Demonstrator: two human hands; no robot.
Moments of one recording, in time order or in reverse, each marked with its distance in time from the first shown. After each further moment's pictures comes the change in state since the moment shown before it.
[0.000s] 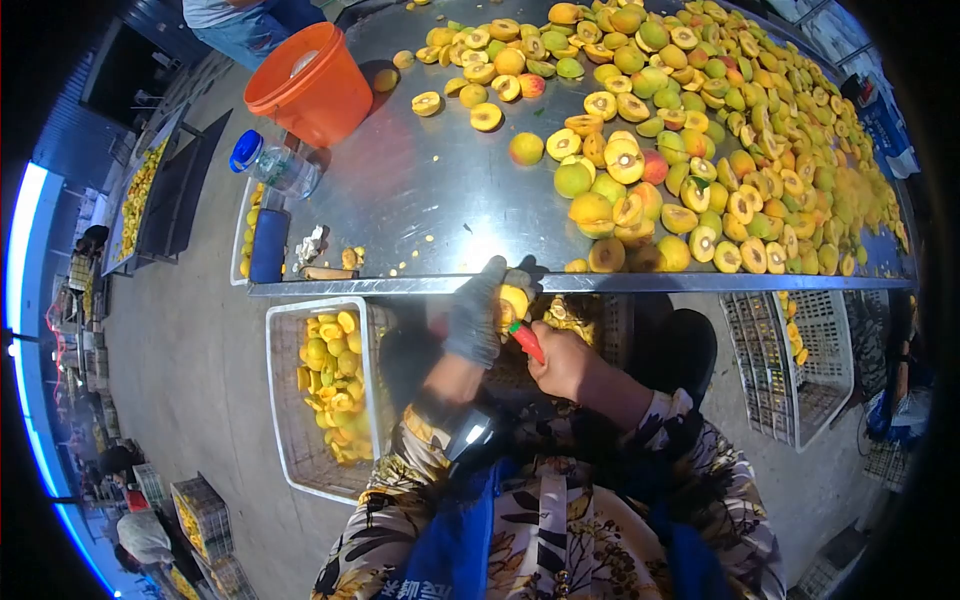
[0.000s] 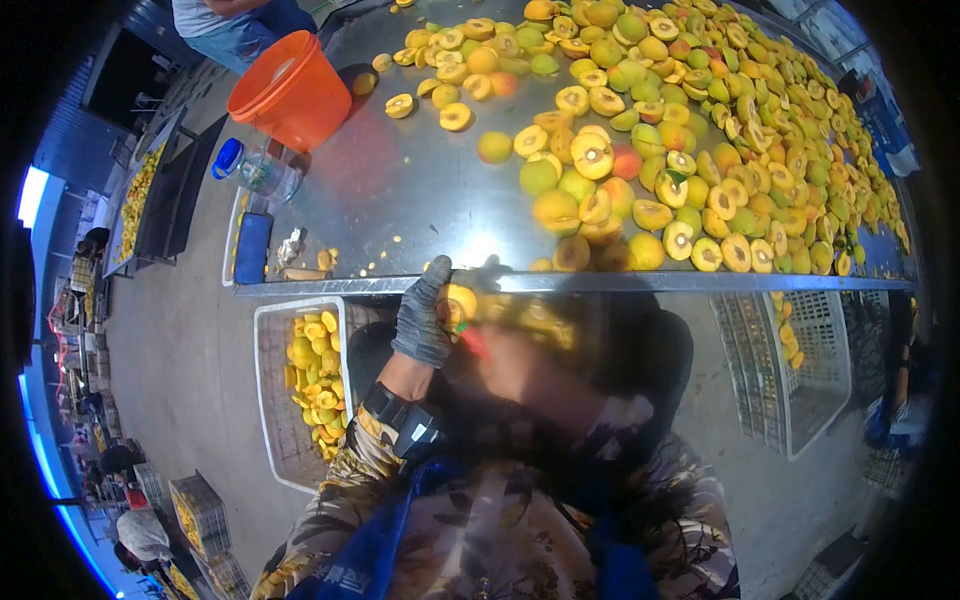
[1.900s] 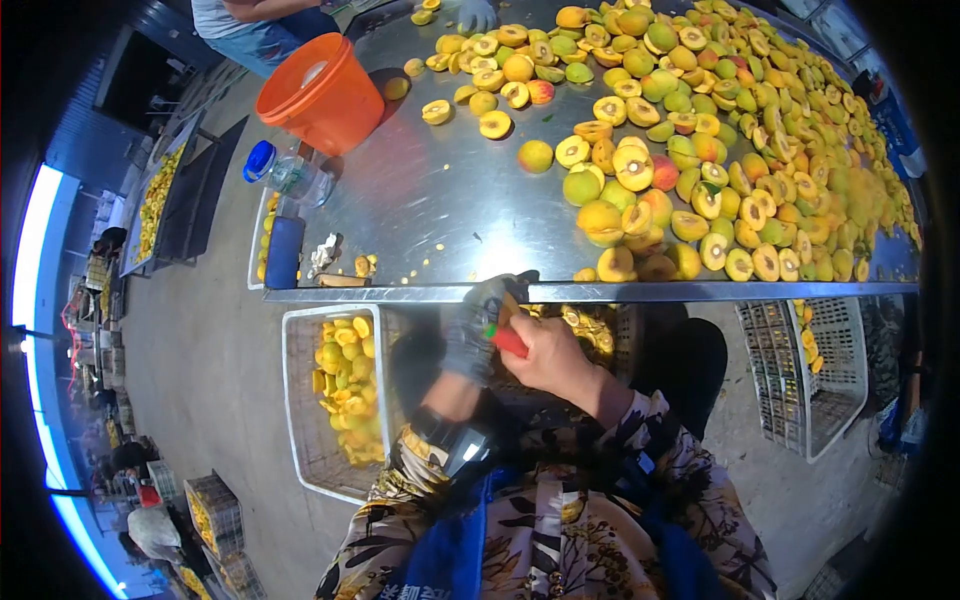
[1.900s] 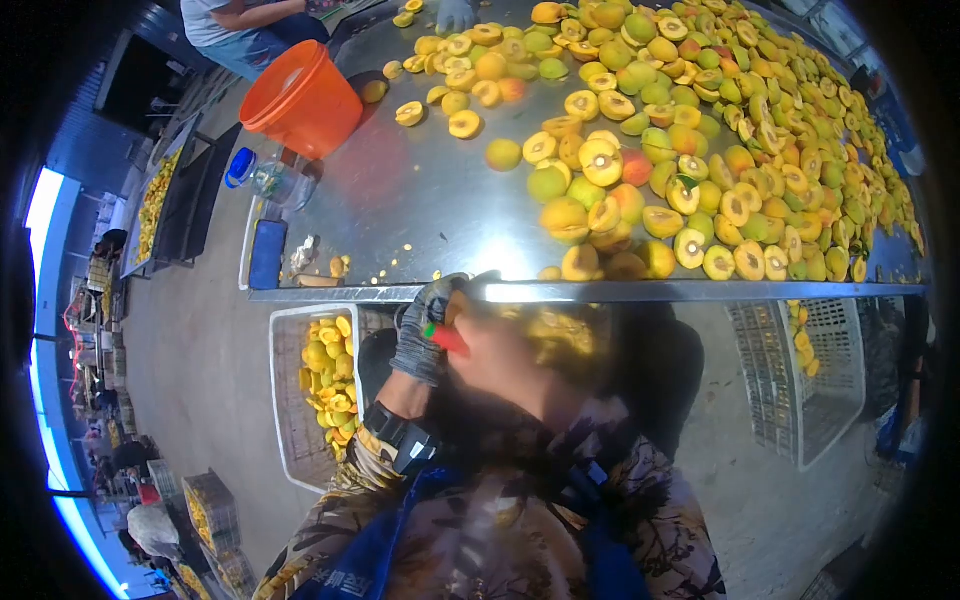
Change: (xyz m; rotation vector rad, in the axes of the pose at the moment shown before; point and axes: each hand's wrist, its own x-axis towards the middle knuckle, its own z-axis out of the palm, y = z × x) left_hand 0.012 -0.013 -0.034 0.066 -0.112 0.117; right_hand 0.025 -0.008 0.014 0.028 0.361 -0.472
